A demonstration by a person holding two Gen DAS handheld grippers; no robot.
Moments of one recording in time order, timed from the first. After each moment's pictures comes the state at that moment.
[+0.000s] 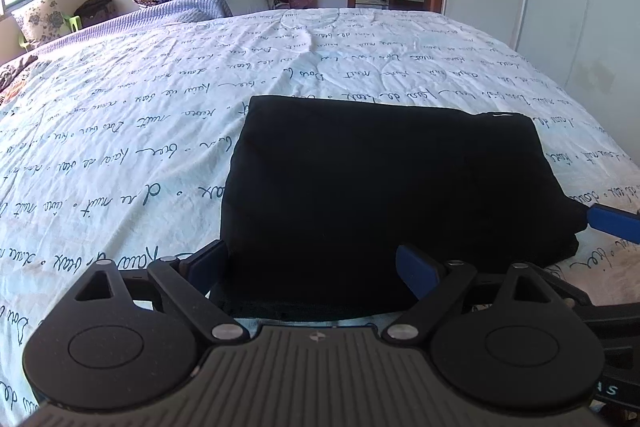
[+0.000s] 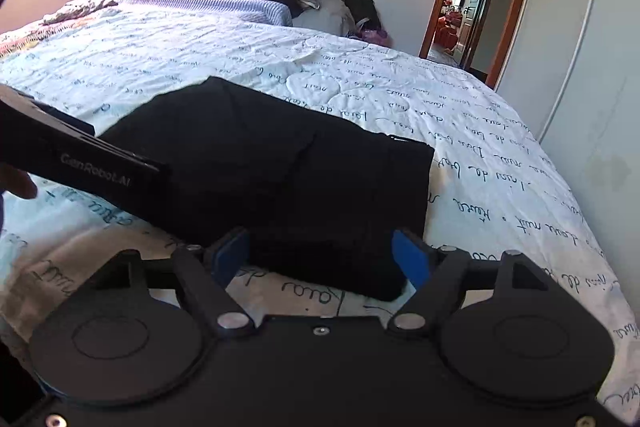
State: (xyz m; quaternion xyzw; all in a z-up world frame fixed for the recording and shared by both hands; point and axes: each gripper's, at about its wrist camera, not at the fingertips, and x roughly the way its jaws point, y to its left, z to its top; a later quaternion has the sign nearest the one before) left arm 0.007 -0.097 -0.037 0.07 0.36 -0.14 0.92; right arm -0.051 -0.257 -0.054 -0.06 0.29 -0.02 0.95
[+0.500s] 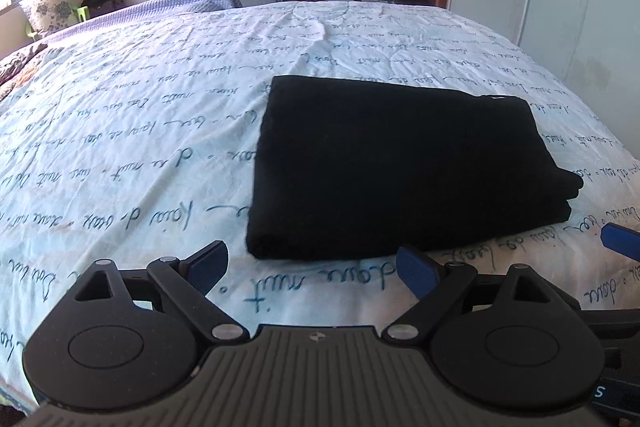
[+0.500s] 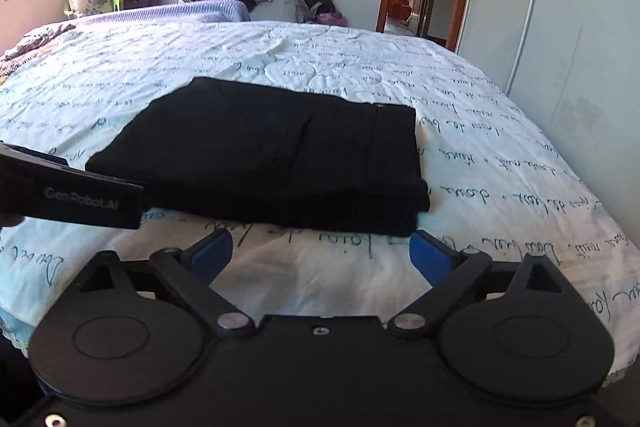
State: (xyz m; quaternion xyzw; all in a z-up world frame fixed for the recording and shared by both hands) left arm -0.024 -0.067 -0.037 0.07 0.37 -0.13 0.92; right arm -0.076 -0.226 -0.056 0.01 0.31 -0.09 0.94
